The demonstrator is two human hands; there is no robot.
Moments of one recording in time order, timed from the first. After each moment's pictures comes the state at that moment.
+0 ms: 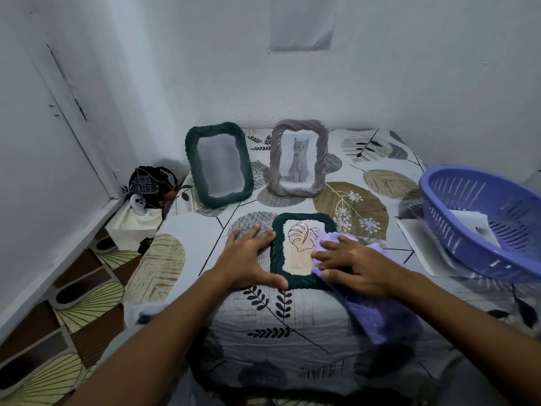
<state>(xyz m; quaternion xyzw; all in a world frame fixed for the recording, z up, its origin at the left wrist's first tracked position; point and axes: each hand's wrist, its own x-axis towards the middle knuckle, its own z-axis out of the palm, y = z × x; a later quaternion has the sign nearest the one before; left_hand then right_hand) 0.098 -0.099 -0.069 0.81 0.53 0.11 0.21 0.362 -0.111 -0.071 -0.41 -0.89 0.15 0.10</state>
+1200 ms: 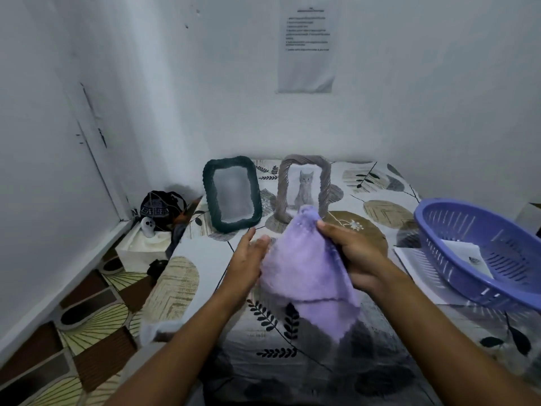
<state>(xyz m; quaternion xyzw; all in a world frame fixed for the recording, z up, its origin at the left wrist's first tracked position) 0.099 -0.108 -0.049 0.50 0.48 0.48 0.54 0.293 -0.122 0.018 -0.44 -0.37 0.68 0.46</state>
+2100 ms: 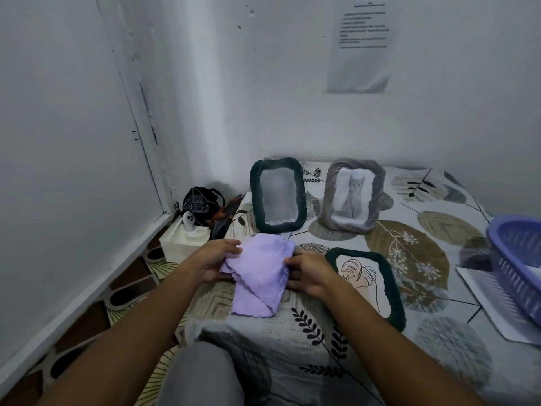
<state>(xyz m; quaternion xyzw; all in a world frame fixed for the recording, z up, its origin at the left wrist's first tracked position) -0.052 -0.051 -0.054 0.32 0.61 0.41 0.60 0.161 -0.057 -0.053 -0.52 -0.36 0.69 0.35</state>
